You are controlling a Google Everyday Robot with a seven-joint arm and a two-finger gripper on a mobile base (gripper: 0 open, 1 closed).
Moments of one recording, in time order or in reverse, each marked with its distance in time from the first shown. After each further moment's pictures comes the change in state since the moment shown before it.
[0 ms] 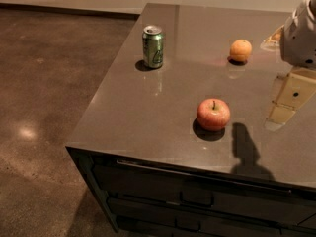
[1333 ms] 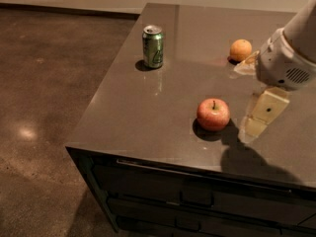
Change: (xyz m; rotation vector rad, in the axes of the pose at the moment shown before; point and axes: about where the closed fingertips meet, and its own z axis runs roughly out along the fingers) arm -0.021 0.014 0.053 -0.146 -0.164 -0.004
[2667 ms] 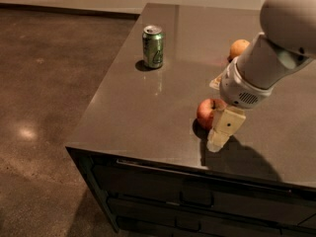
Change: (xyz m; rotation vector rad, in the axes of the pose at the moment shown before) arm -0.017 -0.011 0.080 0.011 0.022 -0.004
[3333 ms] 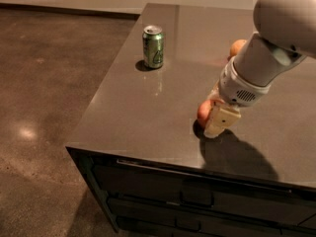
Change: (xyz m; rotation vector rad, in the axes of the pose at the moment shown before) arm 0.004 -0.005 0.005 -0.018 0.035 0.029
